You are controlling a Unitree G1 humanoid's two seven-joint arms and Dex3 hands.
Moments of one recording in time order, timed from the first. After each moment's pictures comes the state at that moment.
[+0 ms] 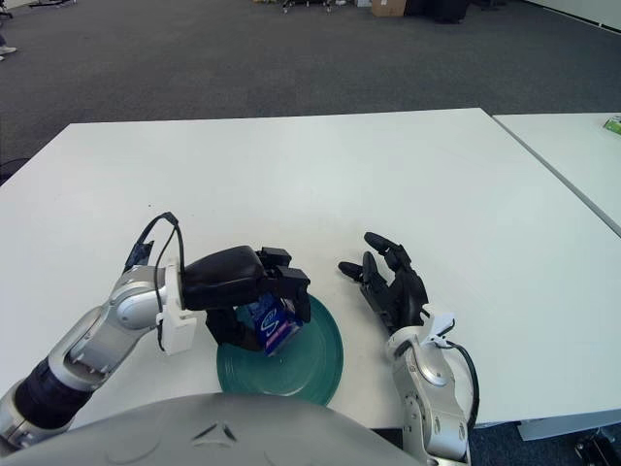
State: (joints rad) left arm -0.06 0.48 -0.54 -0.48 0.34 -0.24 -0.68; right arm 0.45 0.00 -0.10 -0.35 0.26 0.26 0.06
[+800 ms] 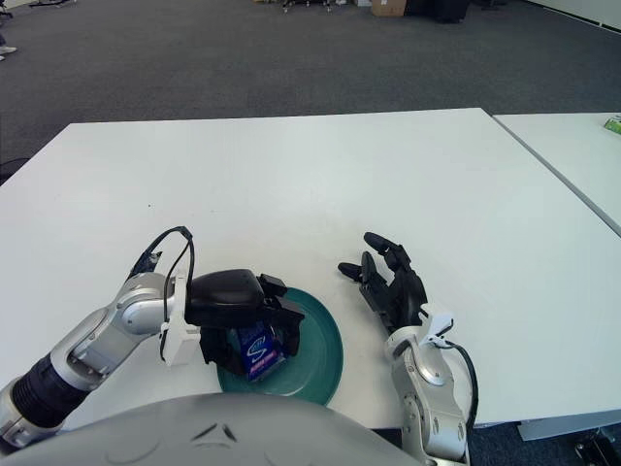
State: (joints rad) left arm -0.05 0.51 -0.58 -0.45 0.38 -0.26 -0.75; right arm 0.45 0.00 -0.09 -0.35 0.25 0.25 0.05
